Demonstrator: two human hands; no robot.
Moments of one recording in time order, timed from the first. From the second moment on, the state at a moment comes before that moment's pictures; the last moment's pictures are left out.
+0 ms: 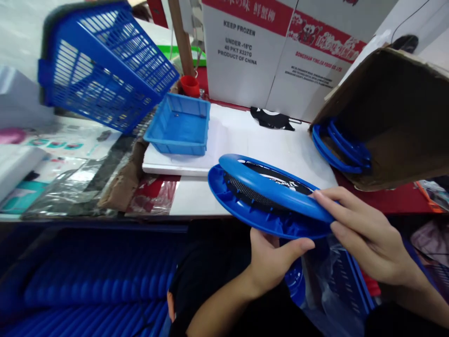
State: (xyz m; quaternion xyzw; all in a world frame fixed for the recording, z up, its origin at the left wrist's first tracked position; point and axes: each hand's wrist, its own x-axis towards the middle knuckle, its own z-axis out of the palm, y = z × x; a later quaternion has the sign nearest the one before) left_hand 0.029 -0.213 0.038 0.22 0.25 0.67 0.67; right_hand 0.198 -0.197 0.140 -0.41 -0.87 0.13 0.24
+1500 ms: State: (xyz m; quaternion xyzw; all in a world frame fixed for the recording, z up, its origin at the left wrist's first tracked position) left_hand 0.021 -0.217 0.056 0.22 0.22 0.64 0.70; right_hand 0.196 -0.178 0.158 -0.34 -0.87 0.27 0.22
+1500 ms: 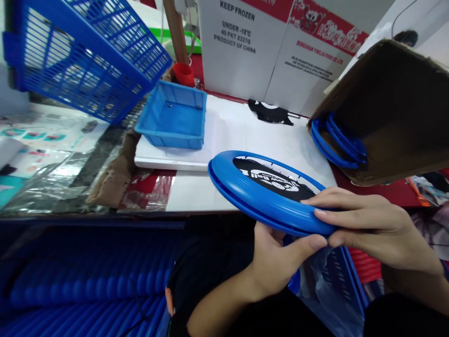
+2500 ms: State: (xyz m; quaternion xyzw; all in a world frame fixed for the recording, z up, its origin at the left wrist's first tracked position) left_hand 0.020 -0.224 0.013 0.06 0.31 0.59 0.74; right_hand 0.188 -0.194 0.076 -0.34 -0.89 0.19 0.24
